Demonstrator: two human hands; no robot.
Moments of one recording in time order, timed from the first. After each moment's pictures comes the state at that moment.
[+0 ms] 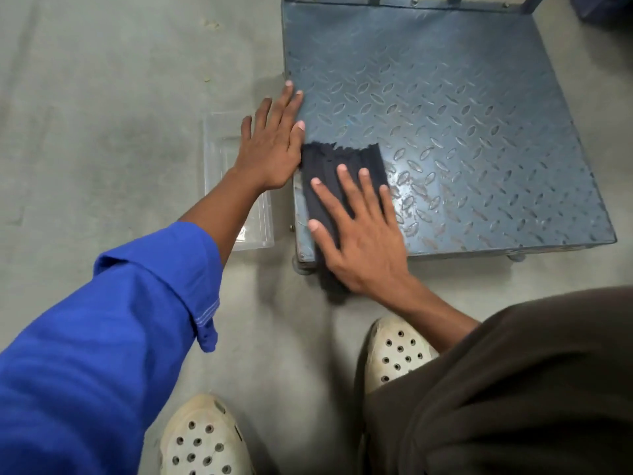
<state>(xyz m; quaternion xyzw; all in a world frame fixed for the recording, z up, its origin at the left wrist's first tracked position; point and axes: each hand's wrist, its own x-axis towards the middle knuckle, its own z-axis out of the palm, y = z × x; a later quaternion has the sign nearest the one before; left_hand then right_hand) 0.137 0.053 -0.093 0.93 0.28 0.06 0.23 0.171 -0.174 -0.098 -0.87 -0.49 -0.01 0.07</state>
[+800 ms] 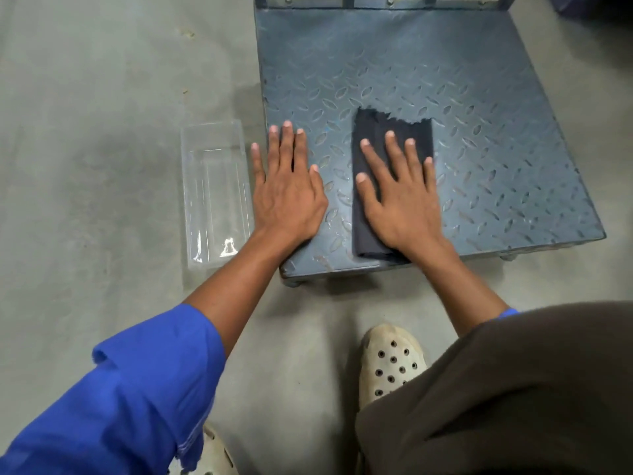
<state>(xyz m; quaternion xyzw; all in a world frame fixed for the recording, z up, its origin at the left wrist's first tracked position) 0.147 -0.031 -0.105 0.93 0.34 0.10 0.14 0.260 -0.177 -0.092 -0.92 -0.37 0.00 0.10</state>
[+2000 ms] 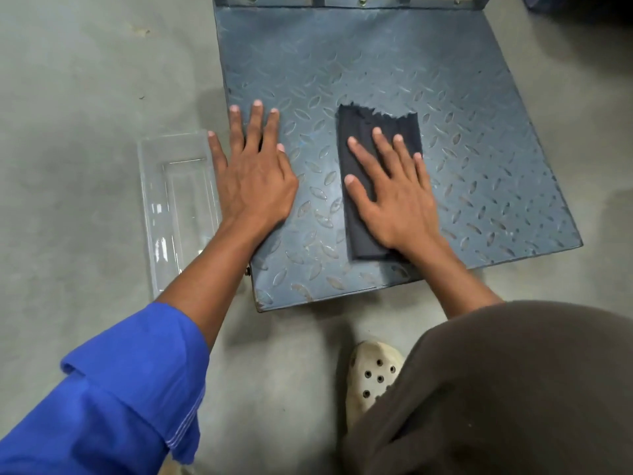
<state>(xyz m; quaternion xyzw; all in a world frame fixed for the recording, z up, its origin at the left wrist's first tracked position) 0.188 0.013 -0.106 0.92 0.35 0.11 0.15 0.300 -0.177 -0.087 -0.92 -0.37 0.01 0.08</state>
